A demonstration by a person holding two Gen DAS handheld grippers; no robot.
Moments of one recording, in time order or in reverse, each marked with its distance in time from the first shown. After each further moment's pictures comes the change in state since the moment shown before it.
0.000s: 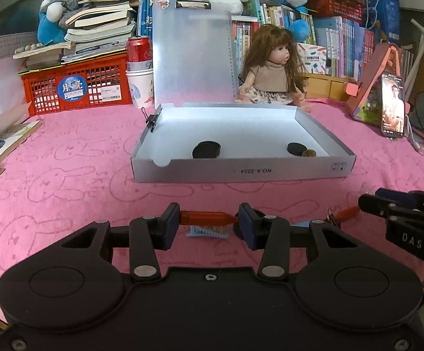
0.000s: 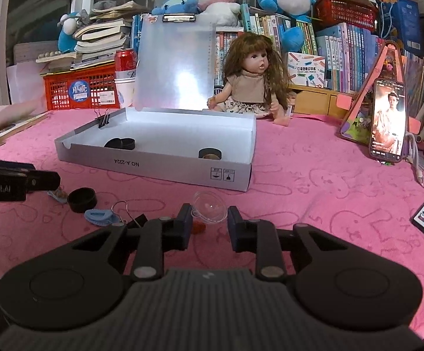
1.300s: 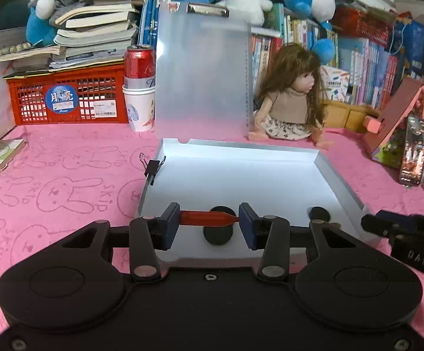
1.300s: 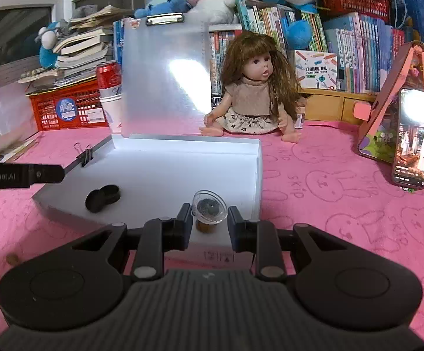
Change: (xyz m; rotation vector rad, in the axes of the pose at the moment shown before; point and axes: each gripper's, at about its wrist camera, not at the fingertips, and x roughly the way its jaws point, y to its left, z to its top) left arm 0.077 0.030 0.101 -0.068 0.036 -0.018; right arm 0.067 -0.020 0.077 0.074 0.061 0.037
